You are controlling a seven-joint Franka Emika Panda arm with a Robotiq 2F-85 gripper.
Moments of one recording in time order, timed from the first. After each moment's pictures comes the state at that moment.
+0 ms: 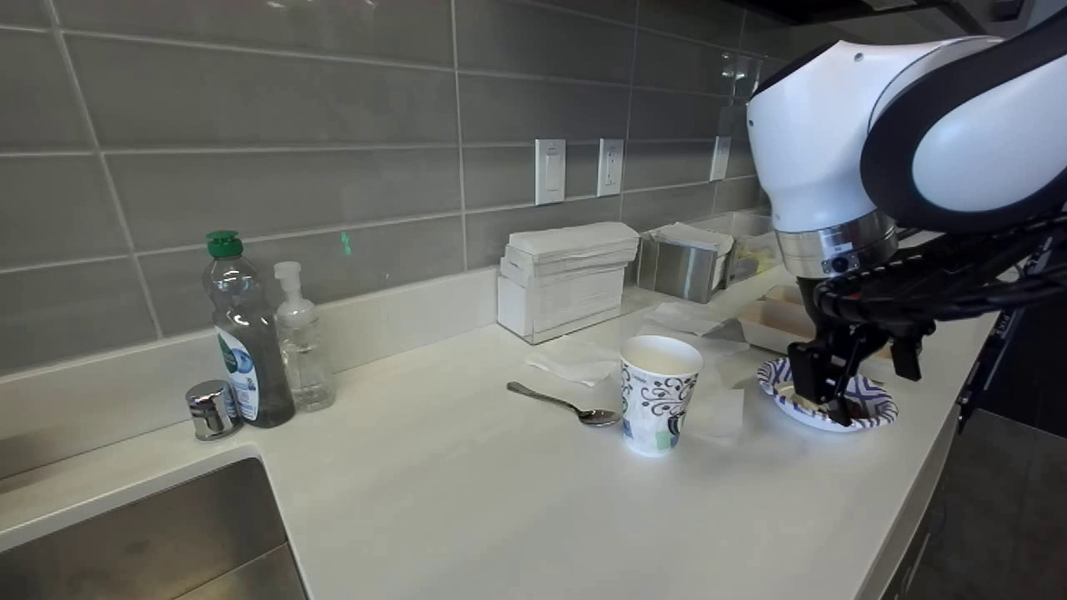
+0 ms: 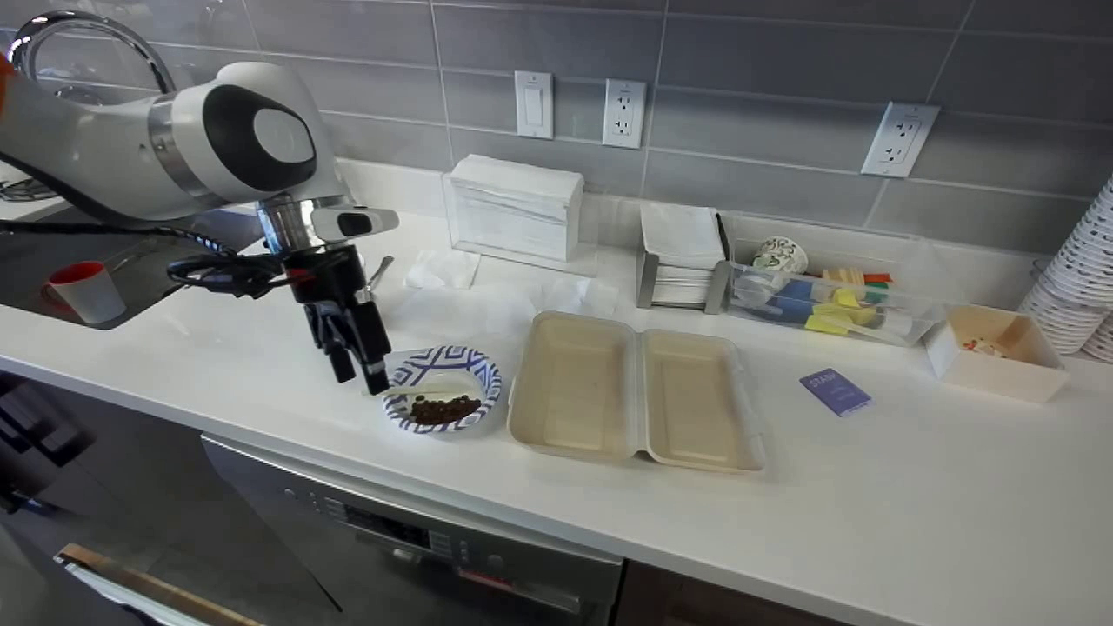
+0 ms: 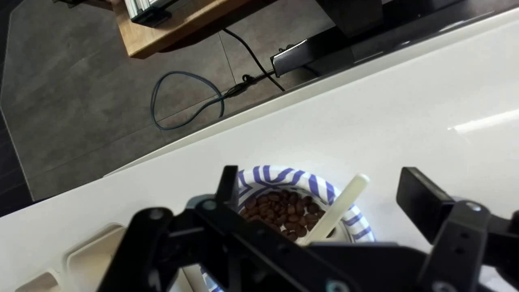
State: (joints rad) arm -0.06 -0.26 0.18 -2.68 -0.30 2.07 0.66
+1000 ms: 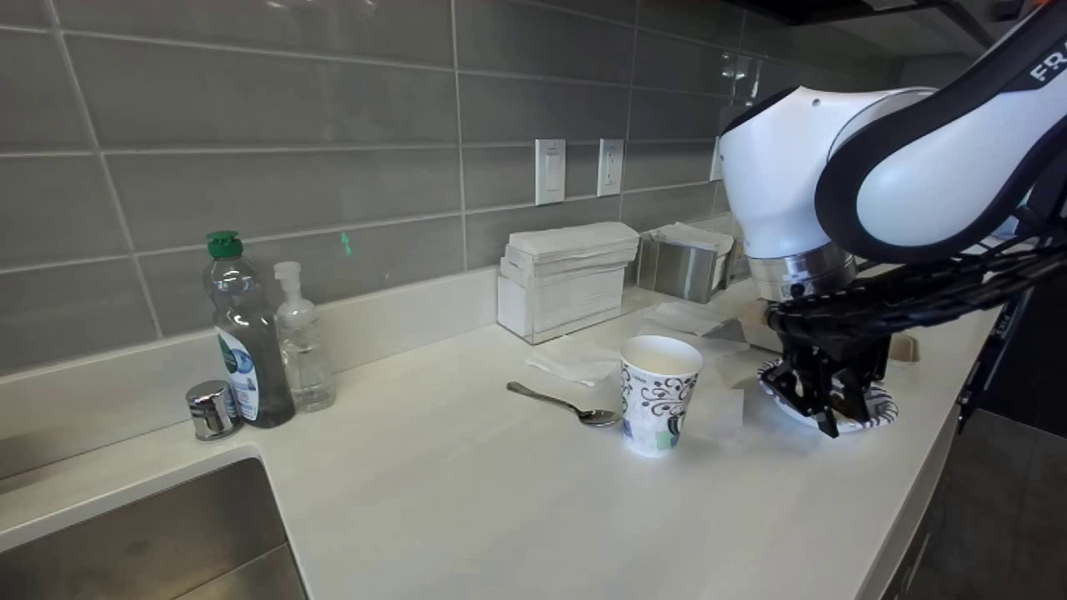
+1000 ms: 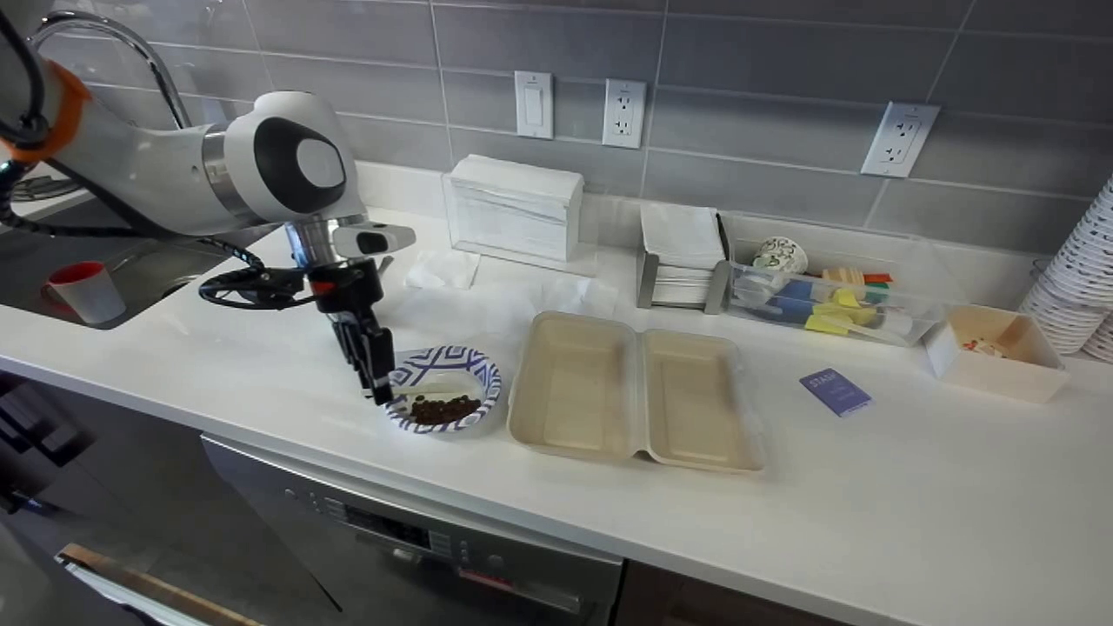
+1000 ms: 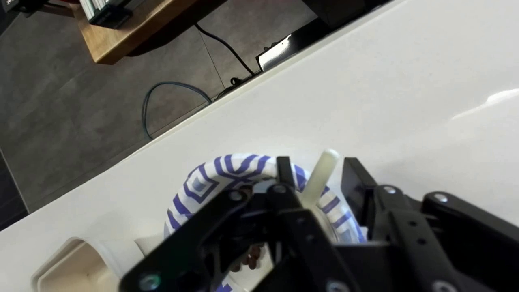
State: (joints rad) arm -0.05 -0.12 0.15 -2.63 -0.31 2.15 0.78
